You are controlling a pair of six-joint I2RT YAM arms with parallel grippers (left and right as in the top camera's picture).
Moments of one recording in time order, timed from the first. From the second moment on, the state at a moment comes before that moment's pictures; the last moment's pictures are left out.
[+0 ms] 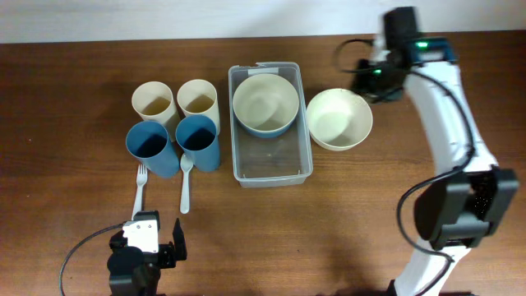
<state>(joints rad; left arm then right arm) 0.05 0.01 0.20 -0.75 -0.02 0.02 0.00 2.00 1.92 -1.12 -0.17 0.30</state>
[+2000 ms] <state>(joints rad) 0.05 0.01 0.20 -0.75 -0.02 0.02 0.13 1.76 1.83 -1.11 -0.22 0.28</state>
